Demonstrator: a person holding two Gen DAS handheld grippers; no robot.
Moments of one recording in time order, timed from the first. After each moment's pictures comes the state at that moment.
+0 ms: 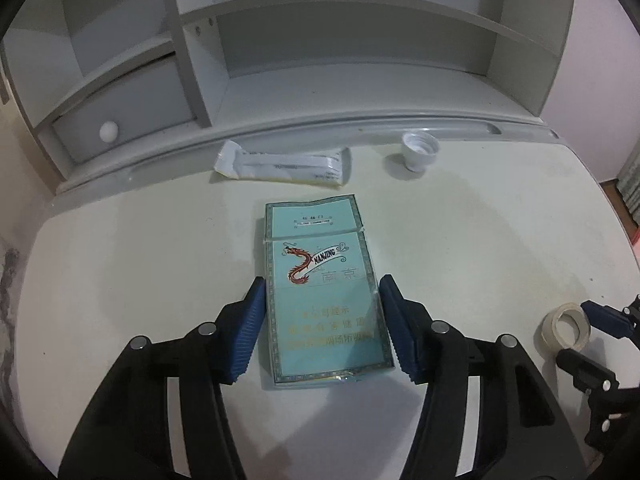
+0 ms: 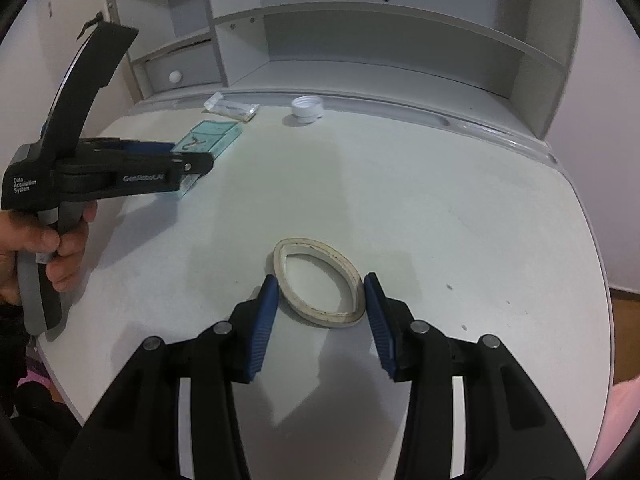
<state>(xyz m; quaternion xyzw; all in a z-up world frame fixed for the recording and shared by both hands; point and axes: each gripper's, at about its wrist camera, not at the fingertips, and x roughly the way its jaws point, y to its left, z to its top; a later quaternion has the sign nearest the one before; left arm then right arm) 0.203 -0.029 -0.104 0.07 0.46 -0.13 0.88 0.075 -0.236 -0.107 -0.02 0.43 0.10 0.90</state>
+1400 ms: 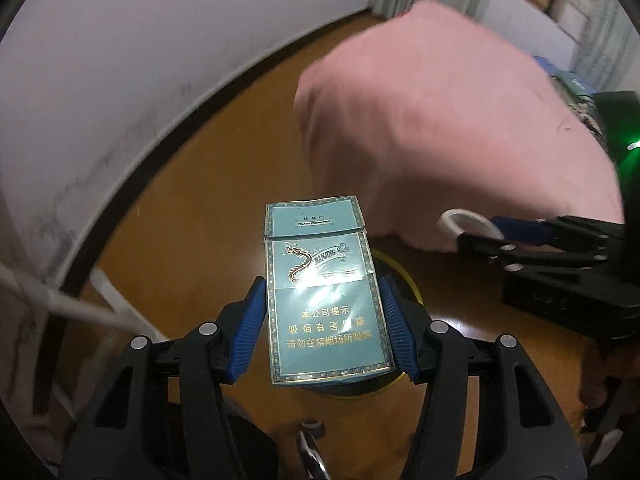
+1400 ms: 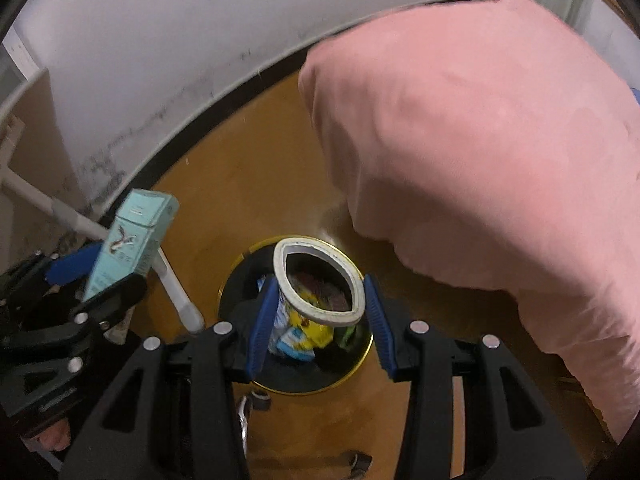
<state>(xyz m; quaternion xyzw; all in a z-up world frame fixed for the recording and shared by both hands) -0.113 -0.491 -0.278 0.27 0.45 -0.52 0.67 -0.266 -0.613 -0.293 0.28 0.49 -0.32 0.76</state>
